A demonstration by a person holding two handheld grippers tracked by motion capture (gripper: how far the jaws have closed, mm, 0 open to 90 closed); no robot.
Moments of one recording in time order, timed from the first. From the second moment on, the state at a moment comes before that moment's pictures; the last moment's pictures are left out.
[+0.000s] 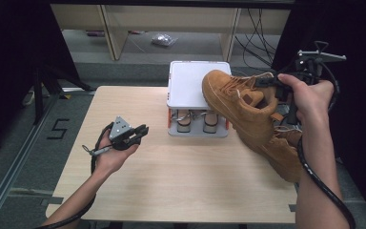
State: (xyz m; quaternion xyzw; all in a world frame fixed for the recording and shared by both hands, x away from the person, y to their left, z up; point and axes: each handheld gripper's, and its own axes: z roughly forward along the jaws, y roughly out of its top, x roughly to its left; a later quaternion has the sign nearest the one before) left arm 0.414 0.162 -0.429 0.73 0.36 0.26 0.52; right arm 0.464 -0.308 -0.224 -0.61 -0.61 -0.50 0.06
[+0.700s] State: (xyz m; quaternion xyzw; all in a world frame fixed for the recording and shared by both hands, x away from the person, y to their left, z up) left arm 0.418 0.150 -0.423 0.73 0.35 0.26 0.52; right arm 0.521 -0.267 -0.232 -0.63 -0.59 -0.50 0.08
